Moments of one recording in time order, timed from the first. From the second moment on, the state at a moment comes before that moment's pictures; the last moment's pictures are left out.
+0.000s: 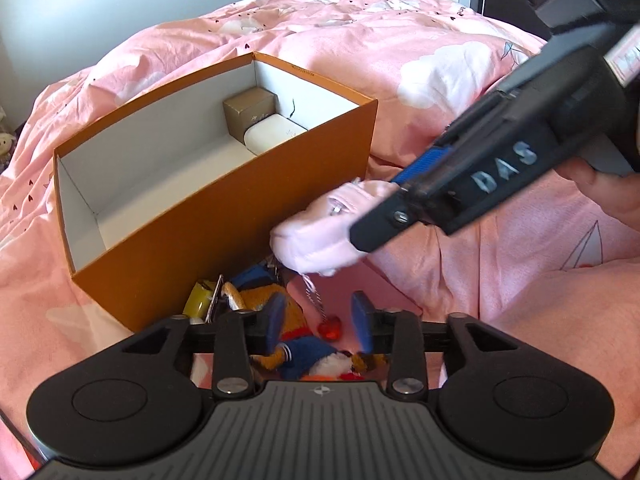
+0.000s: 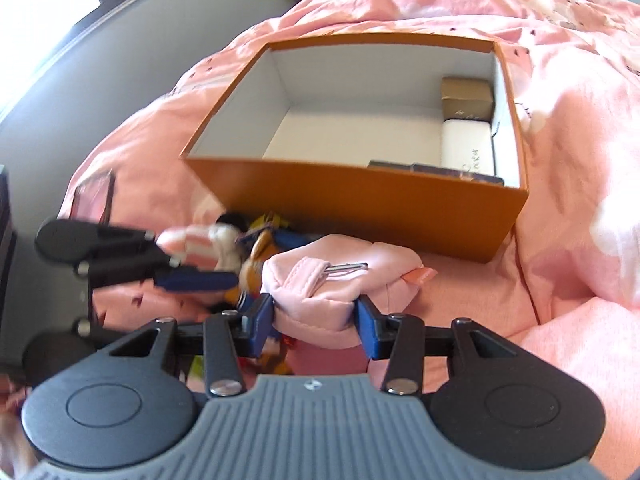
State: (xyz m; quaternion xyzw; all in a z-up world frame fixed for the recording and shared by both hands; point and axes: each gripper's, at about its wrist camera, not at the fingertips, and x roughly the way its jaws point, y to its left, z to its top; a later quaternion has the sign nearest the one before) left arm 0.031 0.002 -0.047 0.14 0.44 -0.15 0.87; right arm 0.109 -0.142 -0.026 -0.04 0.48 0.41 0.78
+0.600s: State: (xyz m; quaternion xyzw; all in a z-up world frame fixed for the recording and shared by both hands) left arm 0.078 -0.014 -0.065 0.17 0.40 -0.16 0.89; right arm 0.149 -0.143 -0.040 0.04 0.47 0.37 0.80
